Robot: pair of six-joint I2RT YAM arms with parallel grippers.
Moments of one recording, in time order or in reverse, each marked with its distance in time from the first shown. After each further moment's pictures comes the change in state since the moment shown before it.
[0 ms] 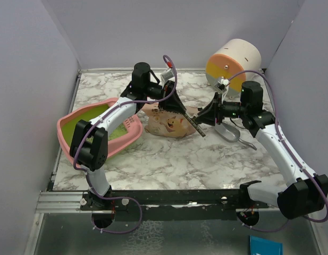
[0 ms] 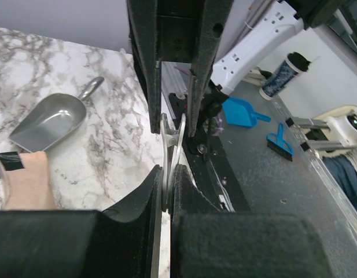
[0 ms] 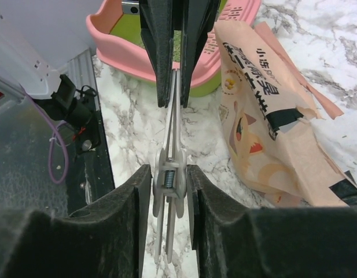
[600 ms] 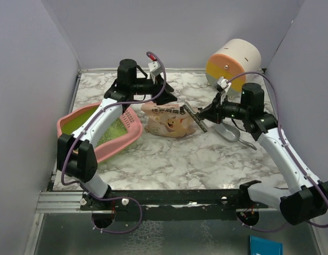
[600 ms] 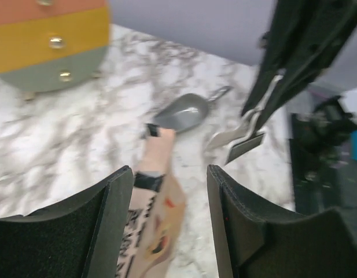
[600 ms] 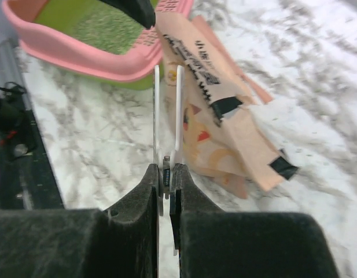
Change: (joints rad) left arm 0.060 -0.134 -0.039 -0.228 -0.330 0.263; right arm 0.040 -0.020 0.010 -0.065 0.231 -0.101
